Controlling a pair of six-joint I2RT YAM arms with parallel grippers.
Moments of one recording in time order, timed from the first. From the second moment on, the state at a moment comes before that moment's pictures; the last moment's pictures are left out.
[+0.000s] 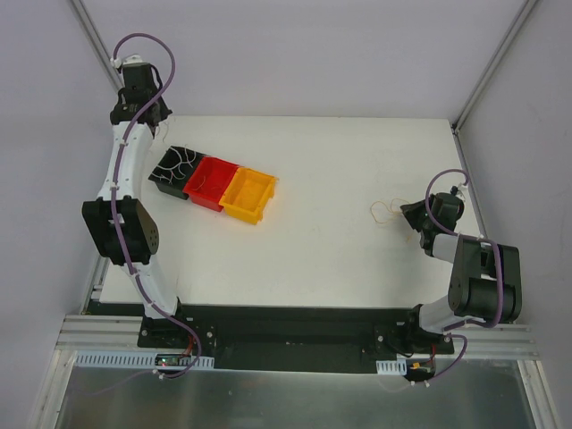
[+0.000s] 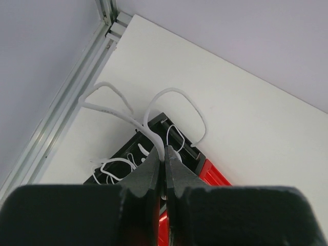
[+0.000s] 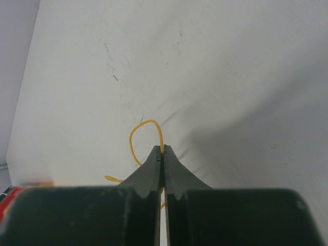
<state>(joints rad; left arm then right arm) 0.08 1.86 1.92 -0.59 -0.22 -0.30 -0.17 1.48 0.50 0.43 -0.15 0.84</state>
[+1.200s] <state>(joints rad) 0.08 2.04 1.62 -0.62 -0.11 -0.46 -0.17 1.50 0.50 0.44 -0.17 0.85</state>
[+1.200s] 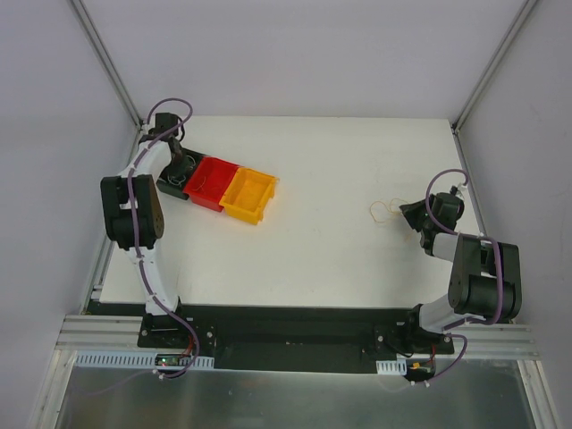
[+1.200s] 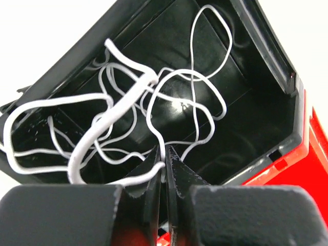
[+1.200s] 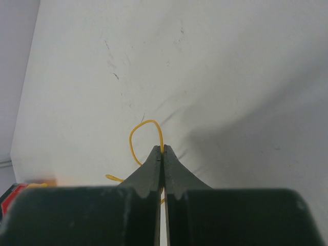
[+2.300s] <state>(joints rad) 0.08 0.93 0.87 -0.51 0.29 -0.44 0.08 1.54 0.64 0.45 -0.33 0.73</state>
